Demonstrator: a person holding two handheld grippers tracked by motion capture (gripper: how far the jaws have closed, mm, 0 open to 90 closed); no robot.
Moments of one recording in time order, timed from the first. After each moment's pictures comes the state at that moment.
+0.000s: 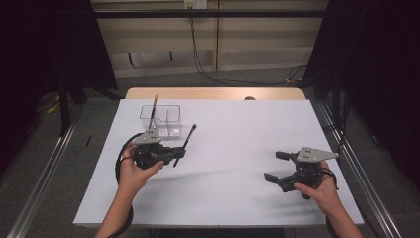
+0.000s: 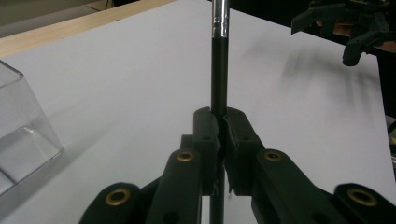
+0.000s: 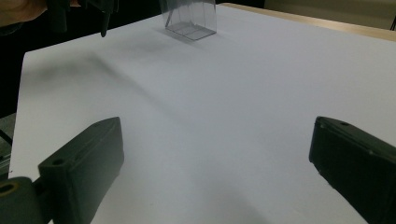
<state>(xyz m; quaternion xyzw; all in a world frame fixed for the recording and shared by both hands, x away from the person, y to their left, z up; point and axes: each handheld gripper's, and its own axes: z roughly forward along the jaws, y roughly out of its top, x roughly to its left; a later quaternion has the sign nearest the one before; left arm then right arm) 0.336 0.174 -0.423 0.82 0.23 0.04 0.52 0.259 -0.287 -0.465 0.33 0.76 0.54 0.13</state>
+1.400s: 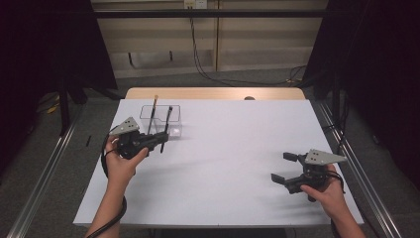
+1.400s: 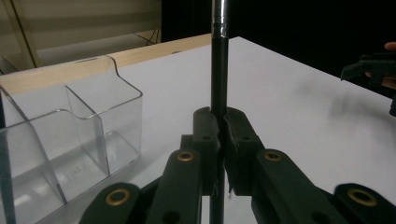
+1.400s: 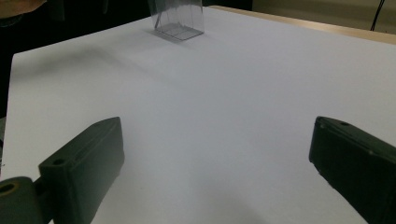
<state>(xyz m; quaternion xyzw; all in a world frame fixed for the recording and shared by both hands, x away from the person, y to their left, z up) 0.358 0.216 -0.414 0.77 0.30 0.09 0.56 0.251 -0.303 -0.466 0.34 0.76 0.54 0.14</state>
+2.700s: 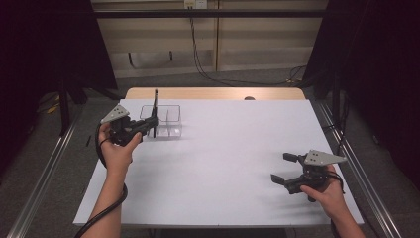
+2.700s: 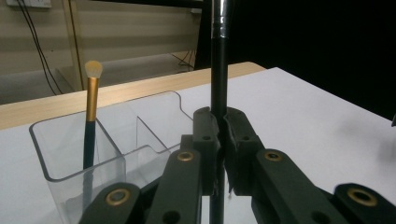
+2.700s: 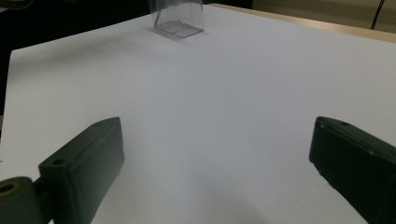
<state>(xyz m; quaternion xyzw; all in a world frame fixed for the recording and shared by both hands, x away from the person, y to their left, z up) 0.384 0.231 -0.402 0.72 0.36 0.15 0.57 0.250 -0.303 -0.469 0.34 0.76 0.54 0.14</state>
